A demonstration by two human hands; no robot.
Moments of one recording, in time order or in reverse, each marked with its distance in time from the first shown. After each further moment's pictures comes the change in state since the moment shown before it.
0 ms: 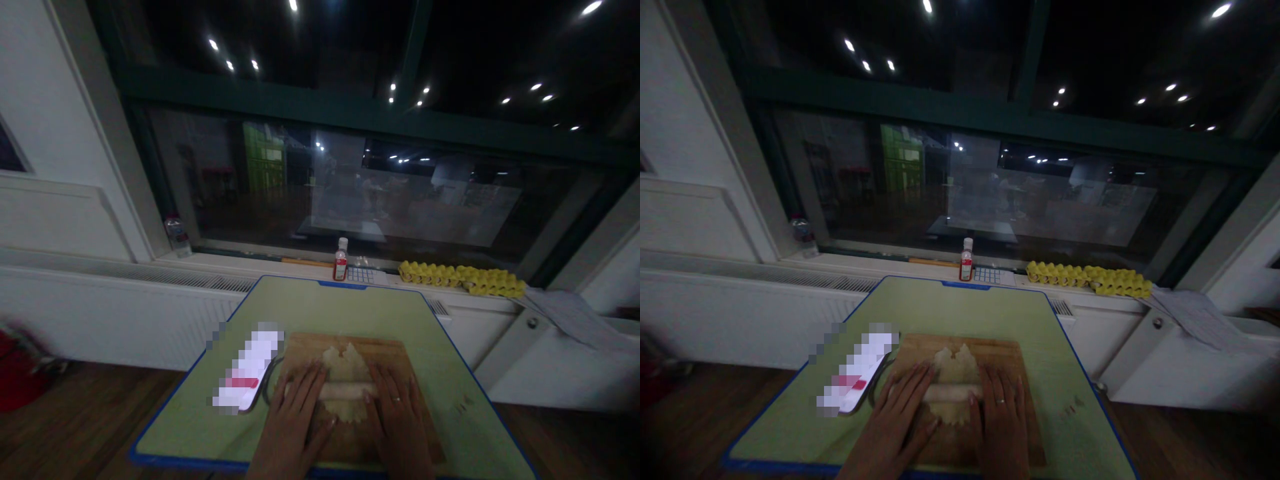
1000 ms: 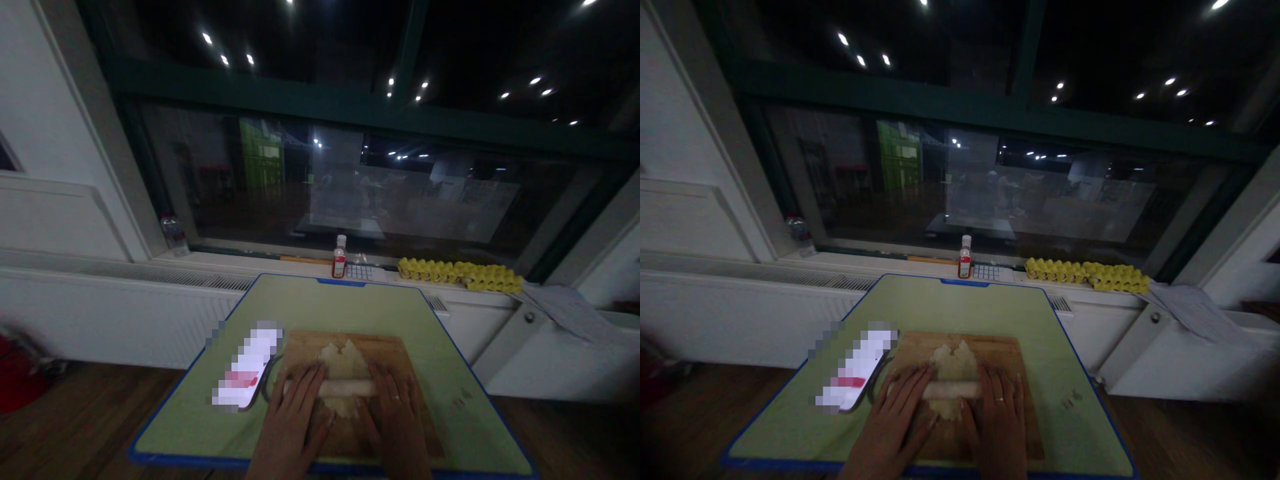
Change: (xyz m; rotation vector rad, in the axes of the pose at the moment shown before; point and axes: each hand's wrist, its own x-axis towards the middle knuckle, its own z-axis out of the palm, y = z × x) left_hand -0.003 0.001 0.000 -0.059 -0.016 -0.024; right_hand -0.002 -0.004 -0.005 0.024 -0.070 0.055
